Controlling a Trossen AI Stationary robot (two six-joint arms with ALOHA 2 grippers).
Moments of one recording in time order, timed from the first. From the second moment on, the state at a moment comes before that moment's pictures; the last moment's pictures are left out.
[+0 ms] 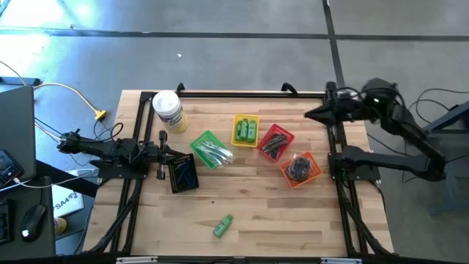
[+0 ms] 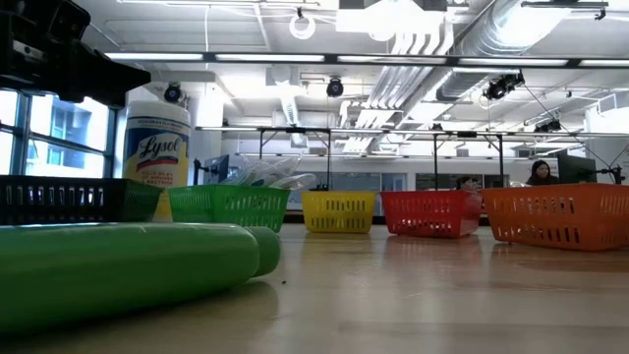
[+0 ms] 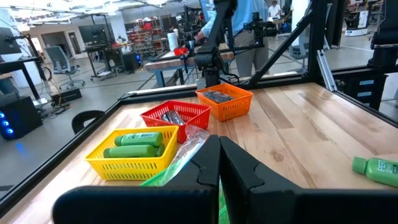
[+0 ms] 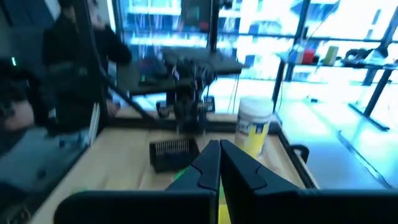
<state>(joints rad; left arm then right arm) -0.22 0.01 0.04 0.00 -0.27 0.12 -0.51 0.73 1.08 -0.50 -0.53 -0.12</state>
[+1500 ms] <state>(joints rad) -0.22 0.01 0.04 0.02 -0.28 0.12 -0.39 0.20 0.21 0.15 -0.40 0.27</state>
